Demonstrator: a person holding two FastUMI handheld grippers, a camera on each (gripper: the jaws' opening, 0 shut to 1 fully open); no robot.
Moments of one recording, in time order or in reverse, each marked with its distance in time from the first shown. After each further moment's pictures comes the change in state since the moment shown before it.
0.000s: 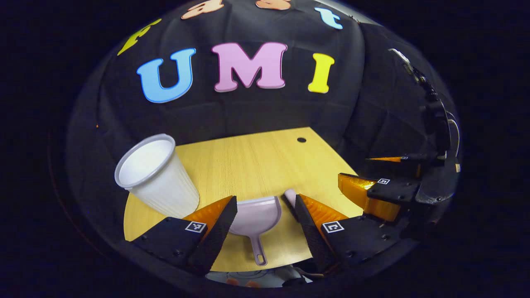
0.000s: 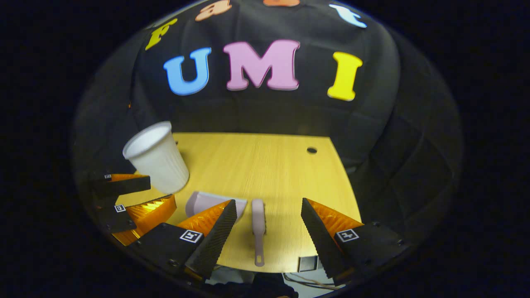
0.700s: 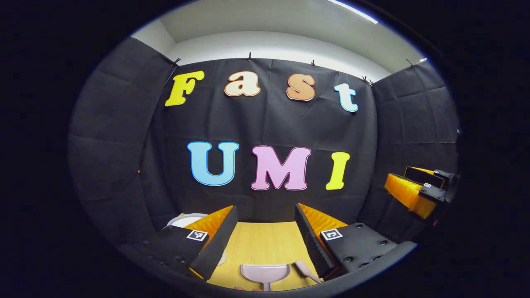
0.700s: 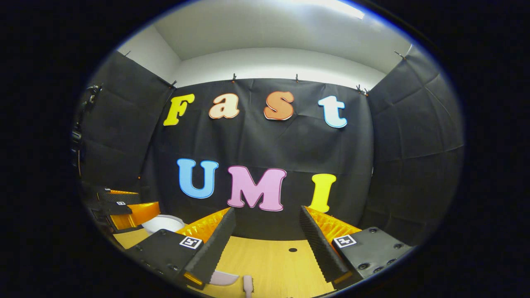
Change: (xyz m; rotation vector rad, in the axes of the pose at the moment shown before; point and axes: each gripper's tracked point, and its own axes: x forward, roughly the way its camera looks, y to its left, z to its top) left arm -0.056 0.014 0.042 -0.102 -0.549 0.164; right arm -0.183 0.018 0.167 -0.080 -0.698 -0.010
